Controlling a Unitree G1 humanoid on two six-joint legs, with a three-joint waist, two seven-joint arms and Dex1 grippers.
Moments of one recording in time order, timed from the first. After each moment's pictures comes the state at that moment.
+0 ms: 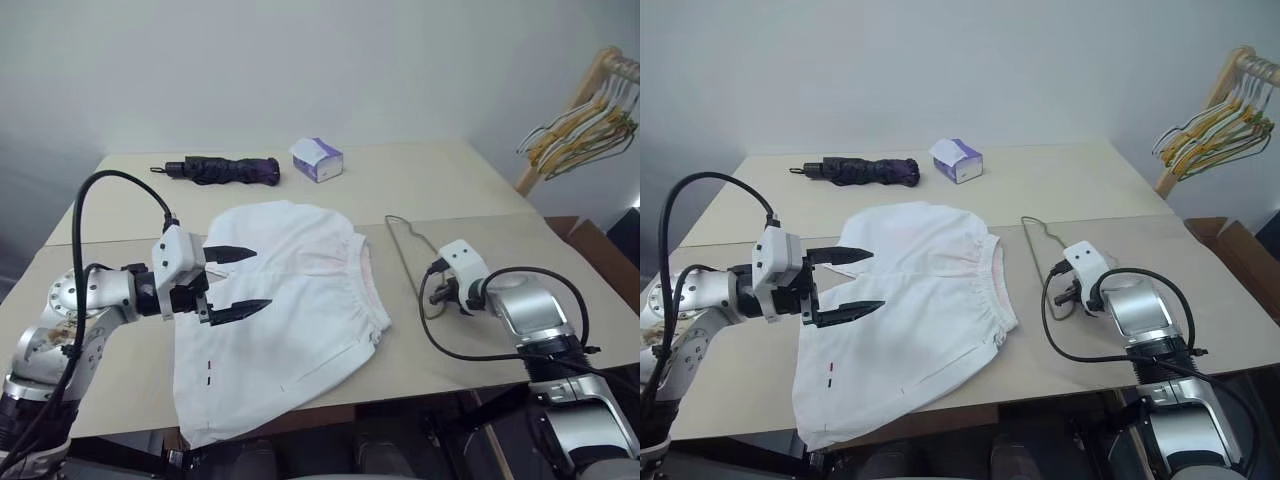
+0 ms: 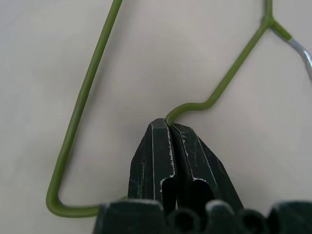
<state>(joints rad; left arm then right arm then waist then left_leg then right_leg) -0.19 0.84 0.12 -0.34 -0.56 0.42 -1.02 -0.52 -0.59 0.12 0.17 0.01 1.00 0.47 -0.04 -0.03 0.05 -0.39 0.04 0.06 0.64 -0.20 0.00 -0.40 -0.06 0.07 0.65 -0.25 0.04</state>
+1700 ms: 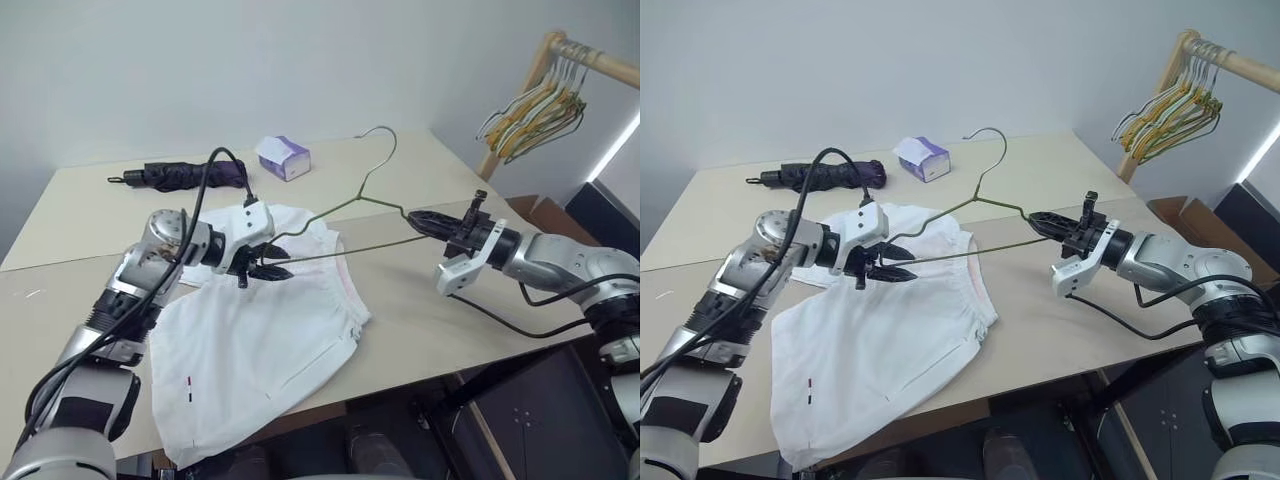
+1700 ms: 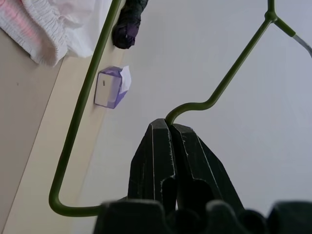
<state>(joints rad) -0.75 0.67 -0.30 0.21 -0.18 0.44 -1.24 -0.73 -0.93 0.34 0.54 -0.92 -0.97 -0.16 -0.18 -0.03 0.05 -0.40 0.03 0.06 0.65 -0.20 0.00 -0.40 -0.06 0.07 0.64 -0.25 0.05</state>
